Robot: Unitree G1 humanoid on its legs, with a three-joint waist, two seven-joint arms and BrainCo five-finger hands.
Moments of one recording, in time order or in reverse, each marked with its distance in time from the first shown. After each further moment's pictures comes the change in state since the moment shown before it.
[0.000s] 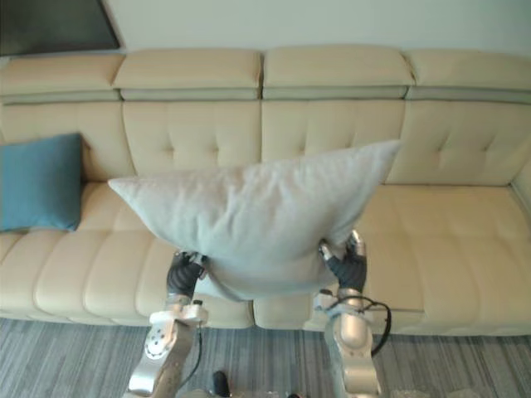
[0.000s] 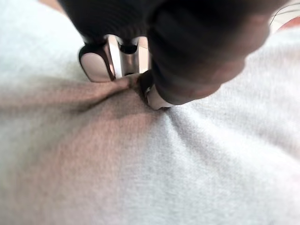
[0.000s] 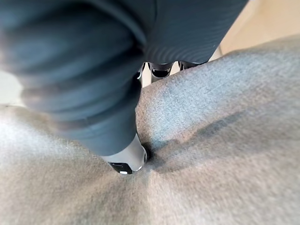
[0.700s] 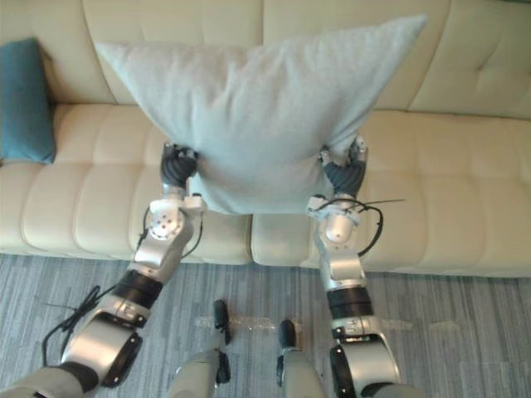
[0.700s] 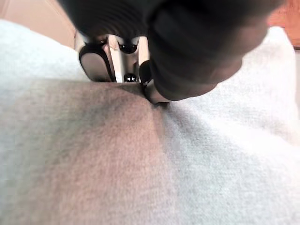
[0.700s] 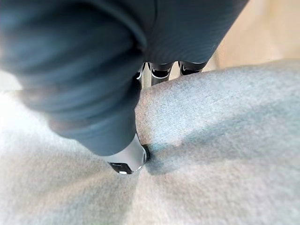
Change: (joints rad) left arm -0.709 0.080 0.079 0.351 0.027 0.018 0.139; right arm -0.558 -0.031 -0.061 0.305 0.039 0.065 -0.180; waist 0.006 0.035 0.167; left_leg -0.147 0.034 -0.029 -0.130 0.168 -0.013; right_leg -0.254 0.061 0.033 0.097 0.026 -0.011
